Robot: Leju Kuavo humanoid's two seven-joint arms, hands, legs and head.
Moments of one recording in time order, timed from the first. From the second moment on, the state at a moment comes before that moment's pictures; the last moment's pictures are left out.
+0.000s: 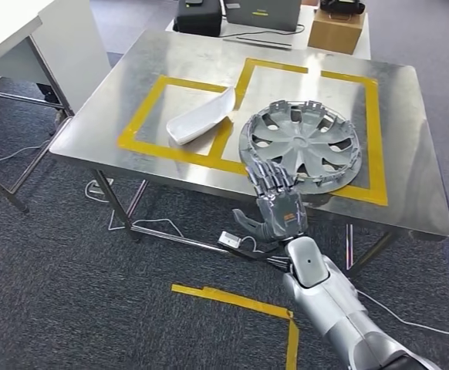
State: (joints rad) left arm -0.10 -0.04 1.13 -0.22 -1.51 -0.36 0.07; right arm -0.45 0.03 0.39 -0.89 1.53 -0.68 0.06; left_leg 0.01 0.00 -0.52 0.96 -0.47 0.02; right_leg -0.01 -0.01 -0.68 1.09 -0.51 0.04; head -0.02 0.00
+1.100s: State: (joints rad) left arm -0.10 -0.04 1.13 -0.22 -1.50 -0.36 0.07; right arm -0.42 0.00 0.21 -0.69 1.41 -0.68 0.06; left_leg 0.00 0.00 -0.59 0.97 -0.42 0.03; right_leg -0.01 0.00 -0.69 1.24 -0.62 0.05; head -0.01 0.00
